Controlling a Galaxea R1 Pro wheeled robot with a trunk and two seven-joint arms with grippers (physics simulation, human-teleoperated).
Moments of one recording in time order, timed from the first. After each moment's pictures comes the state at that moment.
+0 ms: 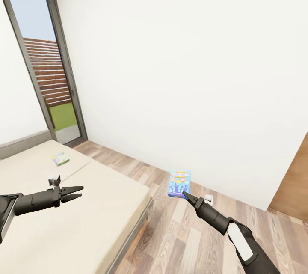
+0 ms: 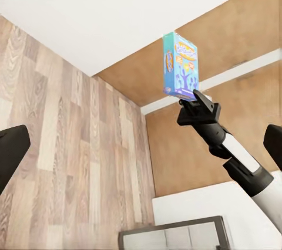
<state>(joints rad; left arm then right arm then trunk) -0.53 0.40 0.35 -0.94 -0.05 1.00 -1.56 -0.41 -0.06 -0.13 -0.79 -0.75 0.57 0.80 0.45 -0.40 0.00</state>
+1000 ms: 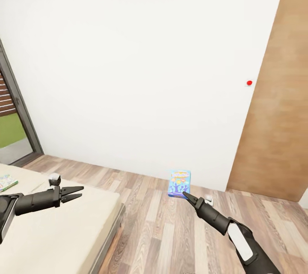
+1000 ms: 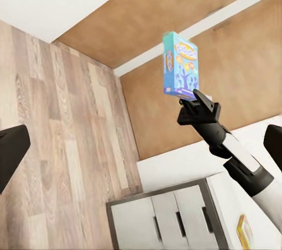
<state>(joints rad) -0.53 0.40 0.35 -0.94 -0.05 1.00 -1.56 -0.41 -0.06 -0.13 -0.79 -0.74 0.56 0.80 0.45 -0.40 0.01</state>
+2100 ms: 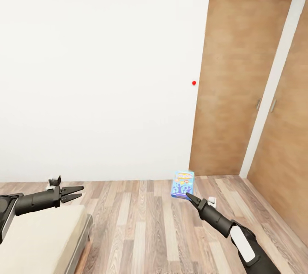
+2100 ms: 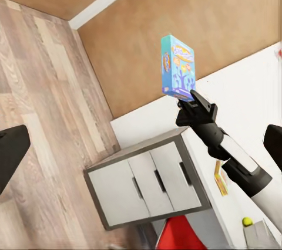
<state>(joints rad) -0.53 0.40 0.35 -0.94 -0.05 1.00 -1.56 -0.41 -0.06 -0.18 -0.75 -0.74 0.57 0.80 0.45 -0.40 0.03</state>
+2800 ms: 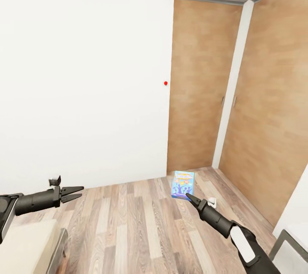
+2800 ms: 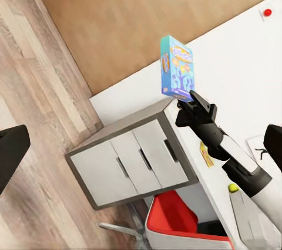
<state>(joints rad) -0.53 0.40 0.35 -0.94 -0.05 1.00 -1.56 -0.41 -0.06 -0.18 -0.75 -0.74 0.57 0.80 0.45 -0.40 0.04</state>
